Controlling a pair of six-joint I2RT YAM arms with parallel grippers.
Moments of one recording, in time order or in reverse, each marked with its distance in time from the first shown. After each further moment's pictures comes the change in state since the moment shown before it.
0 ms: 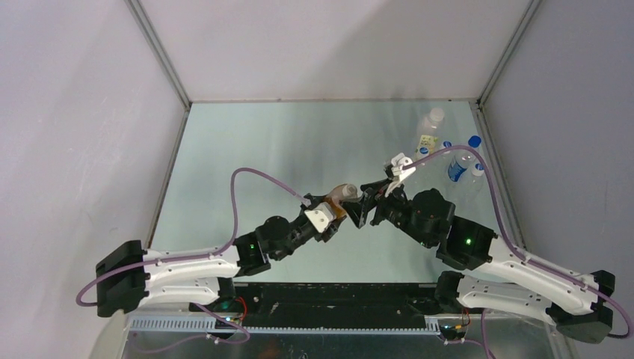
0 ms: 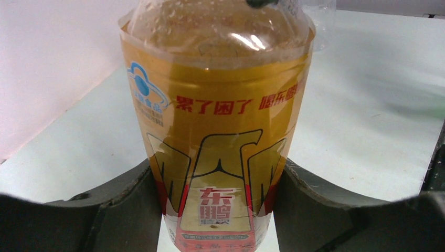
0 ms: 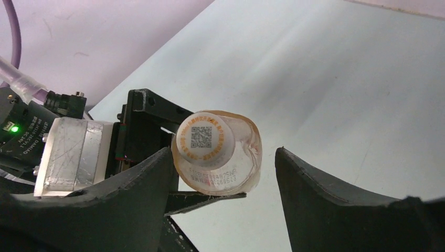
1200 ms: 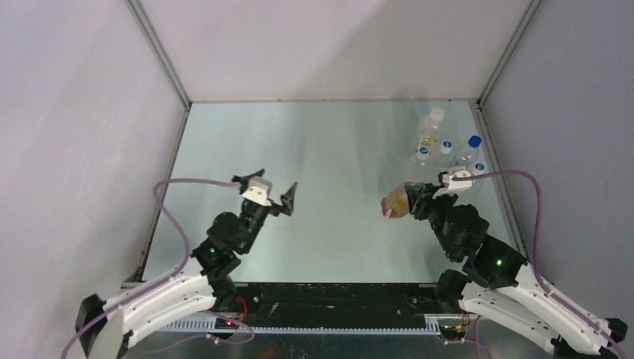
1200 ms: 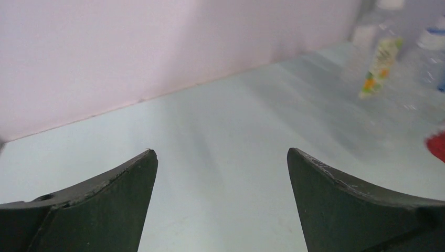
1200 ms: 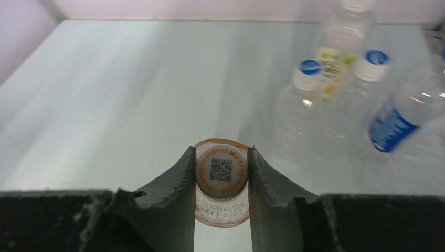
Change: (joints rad) left arm 0.272 -0.367 -0.101 -0.099 -0.163 -0.074; right arm -0.173 -0.284 -0.170 -0.138 0.339 -0.095
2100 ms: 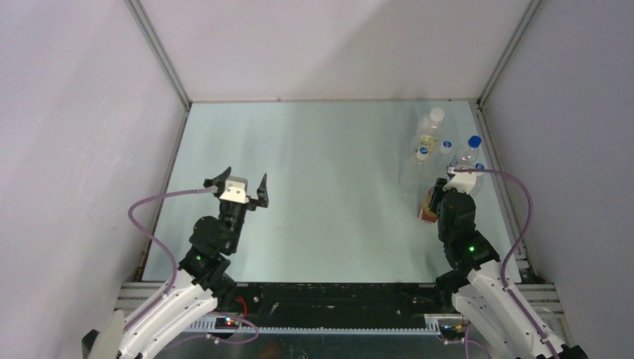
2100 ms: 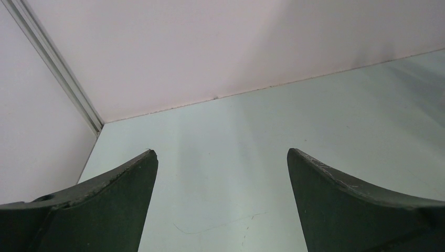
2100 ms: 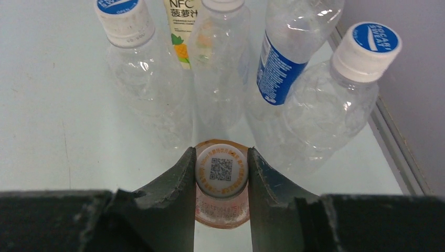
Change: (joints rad) left arm 0.267 -0.225 -0.048 -0.101 -0.020 0.106; right arm -0.584 0.037 -0.291 0.184 -0.101 -0.091
